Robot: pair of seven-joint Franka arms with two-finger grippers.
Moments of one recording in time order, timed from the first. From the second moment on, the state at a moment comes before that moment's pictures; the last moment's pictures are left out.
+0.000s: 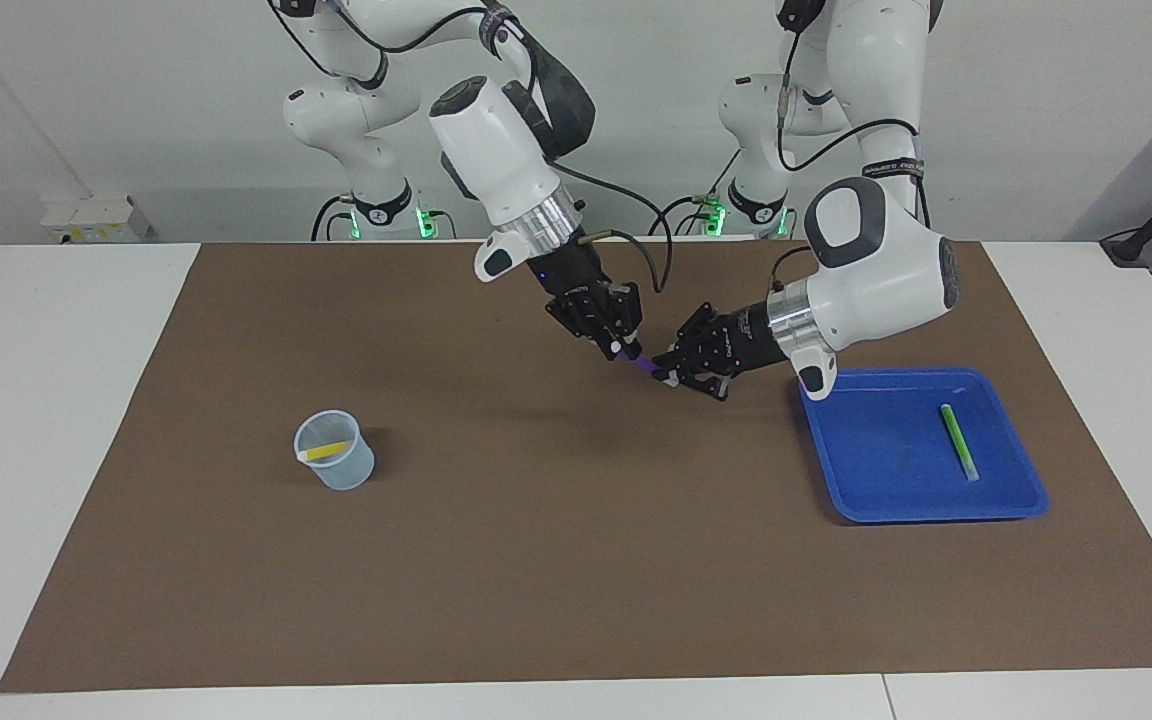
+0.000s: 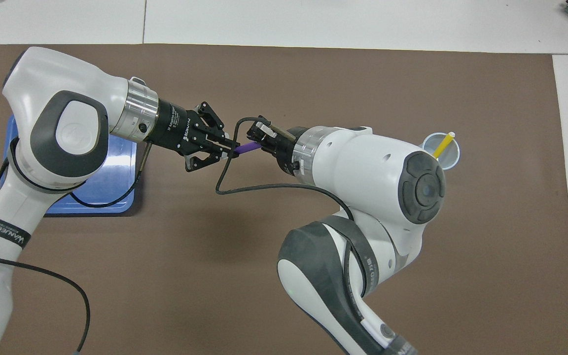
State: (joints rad) left arm -0.10 0.31 -0.21 -1.64 -0.81 1.87 -1.49; right arm 0.55 0.19 0.03 -1.78 0.41 2.57 0.89
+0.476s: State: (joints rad) left arm -0.10 0.31 -0.21 -1.65 -0.81 1.88 -1.49; right arm 0.55 0.20 0.03 -1.78 0.41 2.57 0.84
